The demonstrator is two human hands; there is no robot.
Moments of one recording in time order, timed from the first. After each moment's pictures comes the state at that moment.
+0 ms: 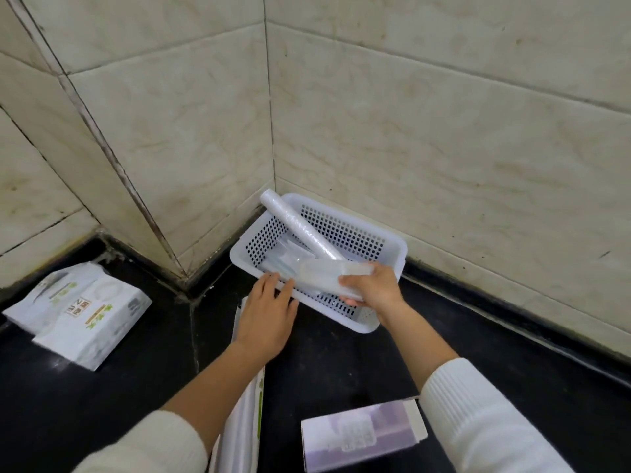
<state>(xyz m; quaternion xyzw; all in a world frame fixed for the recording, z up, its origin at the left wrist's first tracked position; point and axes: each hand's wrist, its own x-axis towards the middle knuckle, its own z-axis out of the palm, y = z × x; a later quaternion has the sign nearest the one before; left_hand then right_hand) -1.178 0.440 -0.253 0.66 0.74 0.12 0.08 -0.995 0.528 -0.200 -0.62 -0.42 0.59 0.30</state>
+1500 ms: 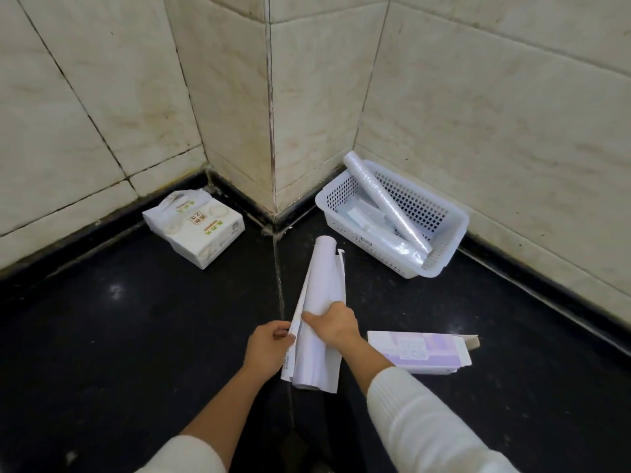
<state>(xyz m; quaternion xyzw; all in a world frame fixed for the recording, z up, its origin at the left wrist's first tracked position) -1.228 0.234 -0.292 0.29 0.77 0.36 0.44 -1.119 0.334 -0.271 -0.65 -0.63 0.42 -0.01</state>
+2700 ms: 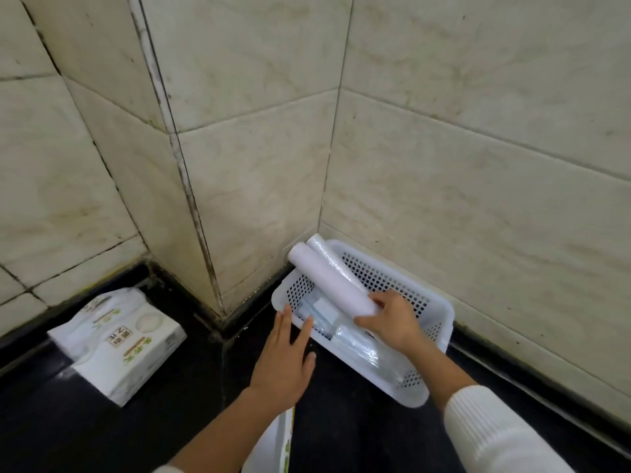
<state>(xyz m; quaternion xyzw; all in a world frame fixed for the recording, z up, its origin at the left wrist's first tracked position) -1.223 0.444 -0.268 0.64 0.74 0.14 0.14 -1.044 0.577 -0.203 -0.58 -0.73 0.32 0.16</state>
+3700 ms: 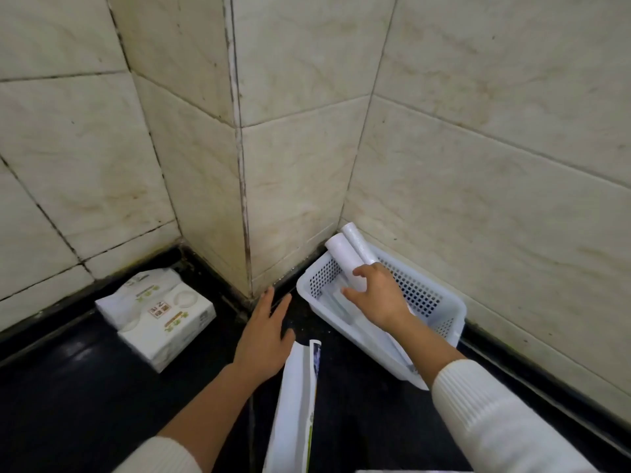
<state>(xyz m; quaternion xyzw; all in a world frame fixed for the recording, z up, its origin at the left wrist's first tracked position) -1.280 0.408 -0.241 0.56 0.77 0.26 0.19 -1.106 0.543 -0.161 -0.53 -0.81 0.22 0.13</state>
